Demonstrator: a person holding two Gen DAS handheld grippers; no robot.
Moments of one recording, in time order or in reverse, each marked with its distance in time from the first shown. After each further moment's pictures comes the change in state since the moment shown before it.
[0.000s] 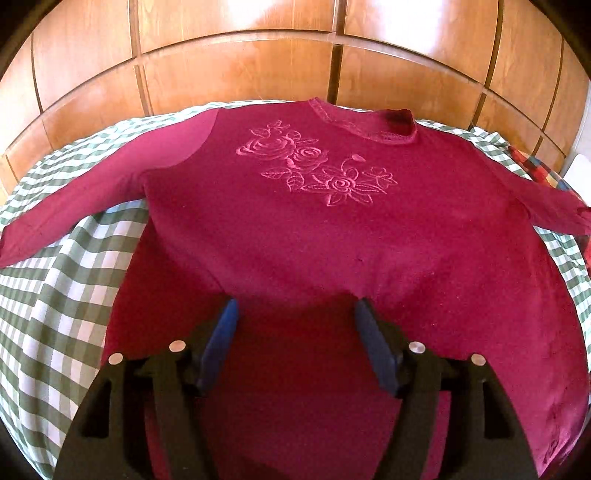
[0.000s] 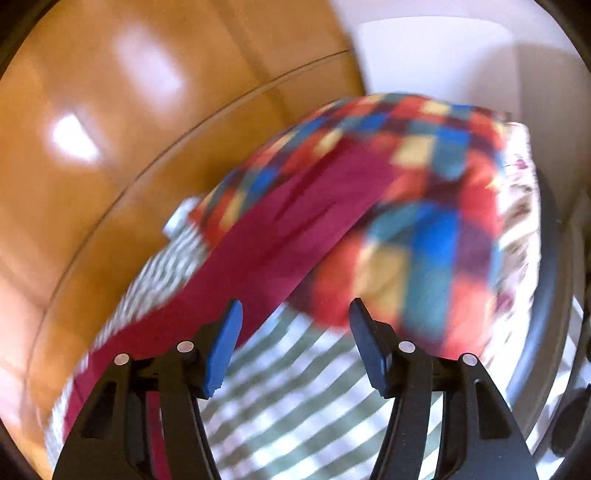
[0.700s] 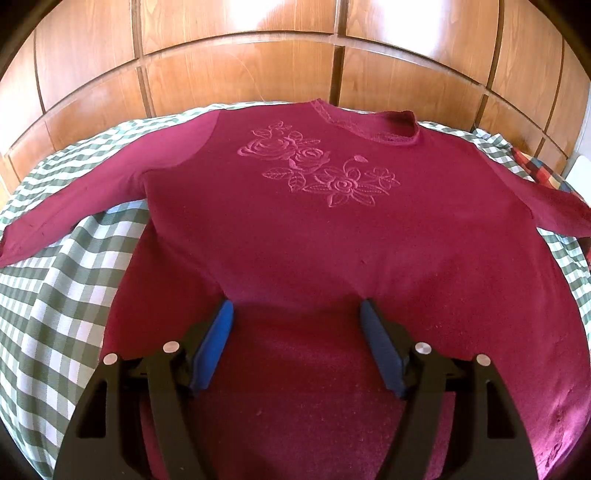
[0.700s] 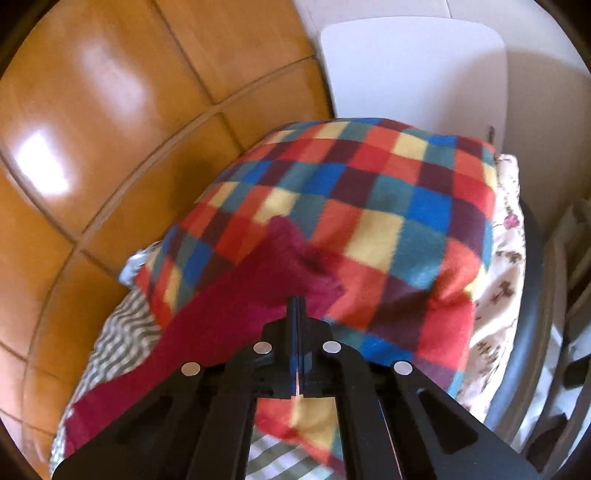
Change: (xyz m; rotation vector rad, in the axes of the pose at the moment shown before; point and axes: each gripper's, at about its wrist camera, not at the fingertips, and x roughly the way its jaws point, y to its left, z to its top) left arm 0.003 0.000 -0.003 -0.004 -0.012 0.007; right arm 0.031 -0.016 0.076 0.039 0.017 -0.080
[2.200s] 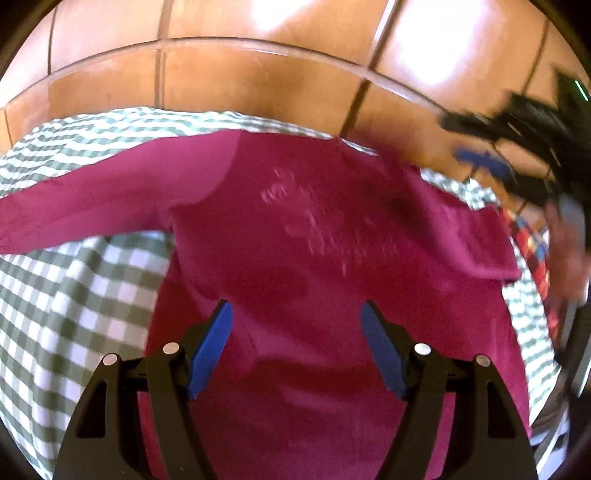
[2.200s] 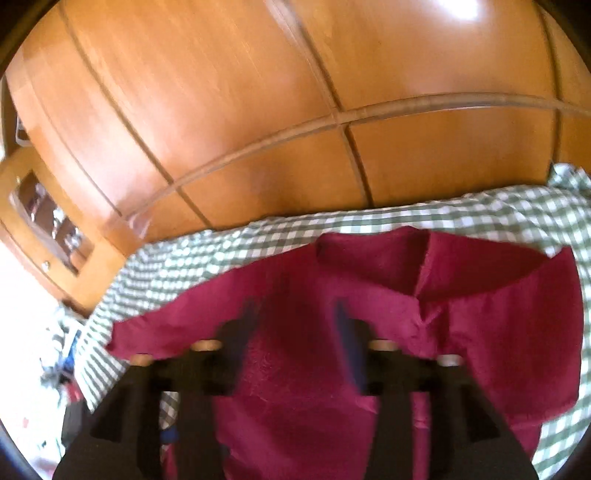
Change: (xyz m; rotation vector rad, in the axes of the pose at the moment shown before) left arm -0.015 0.046 0.047 -0.182 0.012 -0.151; right arm -0.055 0.374 -0.278 -0.677 0.305 0.727
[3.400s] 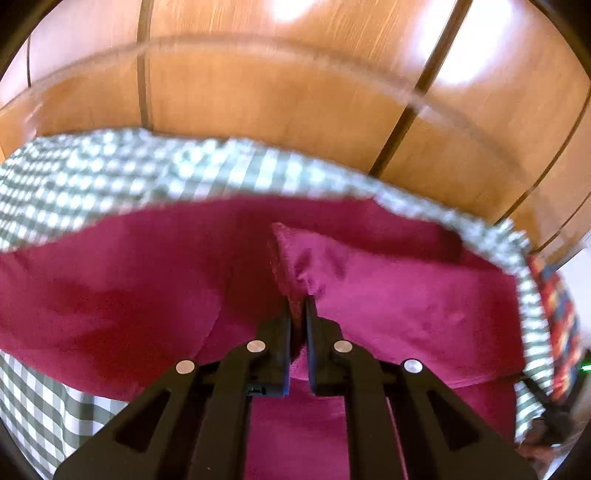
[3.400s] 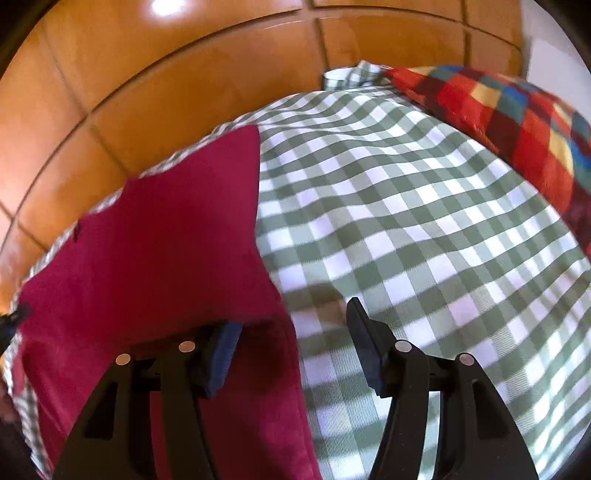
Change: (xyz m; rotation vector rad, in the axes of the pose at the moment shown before) left arm 0.072 0.008 0.102 -0.020 0.068 0.076; right arm -0.033 -0.167 -0.079 0.186 0.058 -0.511
